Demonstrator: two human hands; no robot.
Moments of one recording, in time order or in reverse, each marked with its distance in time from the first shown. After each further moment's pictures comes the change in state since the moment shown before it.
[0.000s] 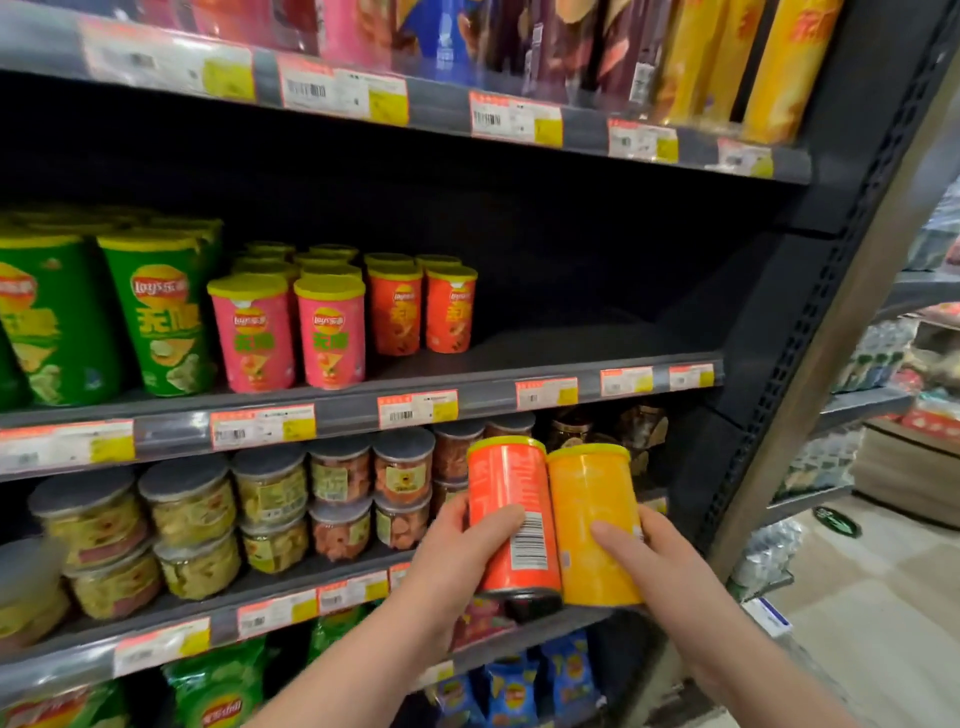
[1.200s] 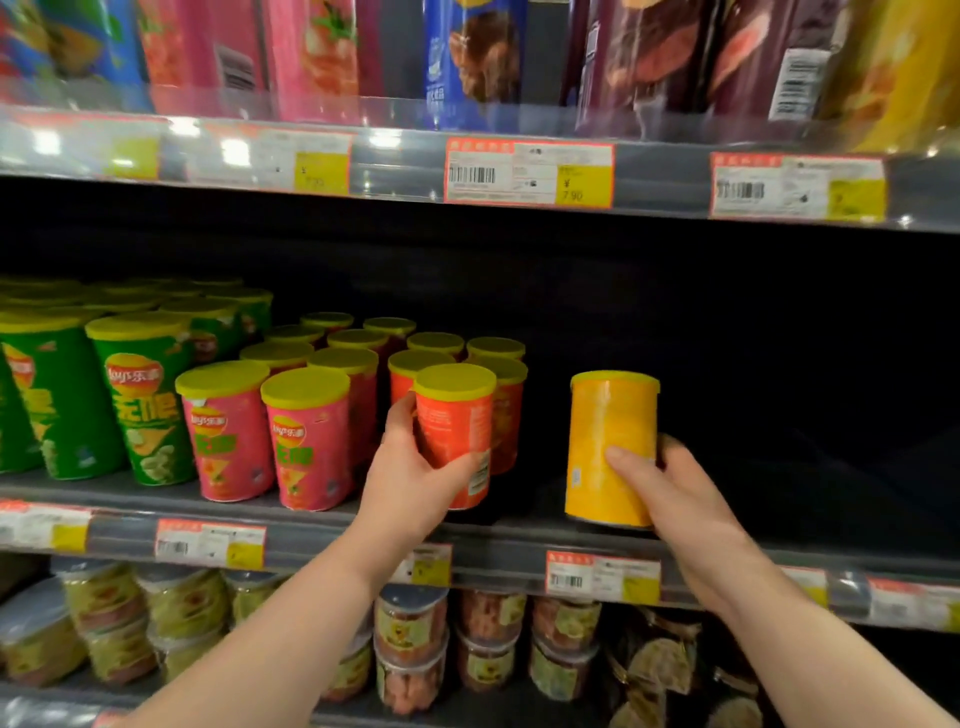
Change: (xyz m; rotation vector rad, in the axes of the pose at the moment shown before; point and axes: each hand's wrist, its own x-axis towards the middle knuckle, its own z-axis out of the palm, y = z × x) left_hand 0.182 0.112 -0.013 0.568 0.712 0.515; right_hand 0.264 -0.117 -0.004 0.047 -0.289 -0.335
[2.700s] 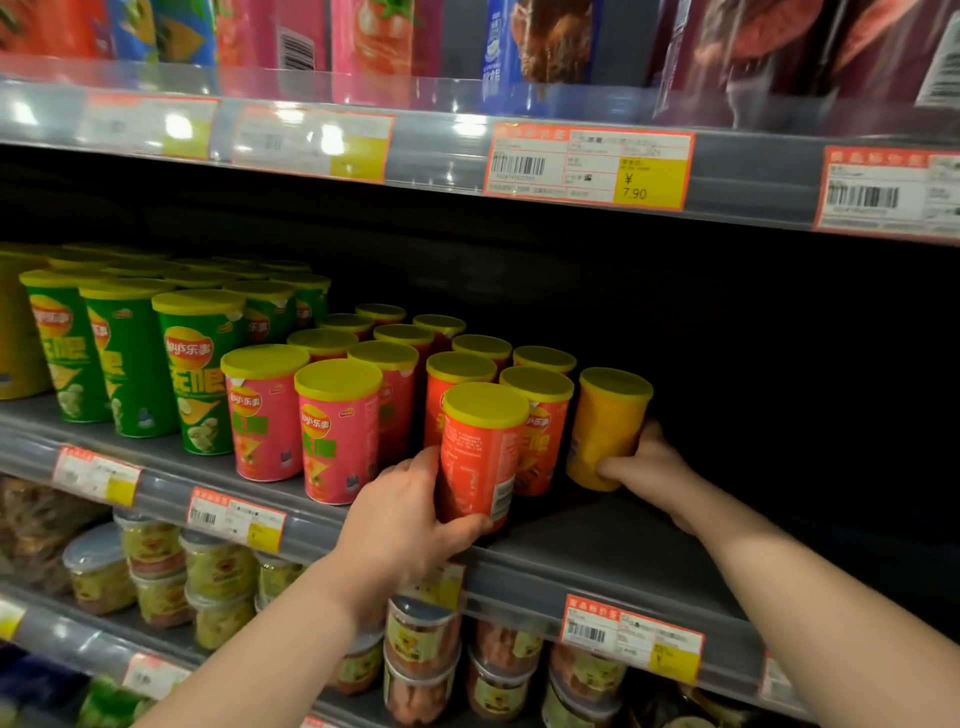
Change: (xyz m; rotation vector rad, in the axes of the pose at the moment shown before) left_hand 0.000 -0.031 -0.007 0.731 -0.018 0.053; right_hand 0.138 0.023 0.027 -0.534 -0.208 0.026
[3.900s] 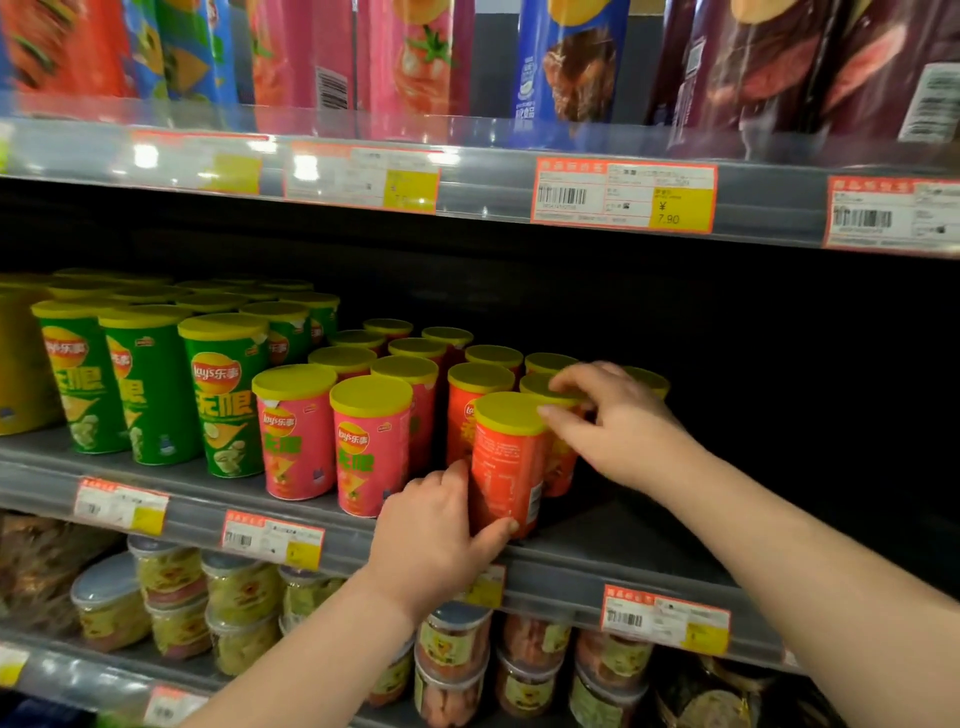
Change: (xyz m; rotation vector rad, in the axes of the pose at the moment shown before) left_hand -0.005 -0.011 -0.006 0.205 0.021 0.142; right_hand -0.086 -0.106 0.010 -0.453 0.159 -0.477
